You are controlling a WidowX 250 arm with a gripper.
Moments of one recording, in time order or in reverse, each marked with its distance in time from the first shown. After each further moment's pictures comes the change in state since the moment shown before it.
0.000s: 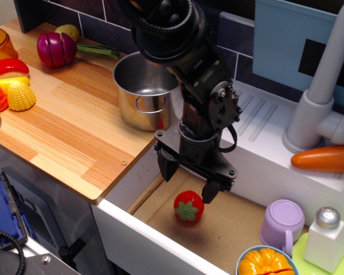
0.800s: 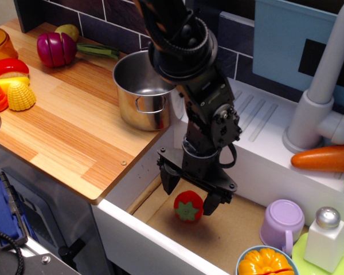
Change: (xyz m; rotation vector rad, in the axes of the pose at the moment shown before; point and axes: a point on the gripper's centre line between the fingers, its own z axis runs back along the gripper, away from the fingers) arm -0.001 -0.004 -0.034 0.003 0.030 0.027
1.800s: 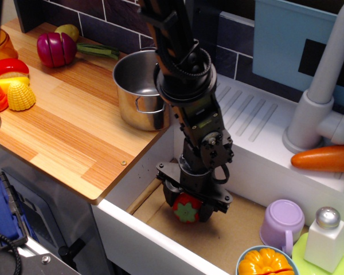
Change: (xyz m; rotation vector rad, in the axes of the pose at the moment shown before) arm -0.005 -0.001 -0.027 0.010 0.006 0.041
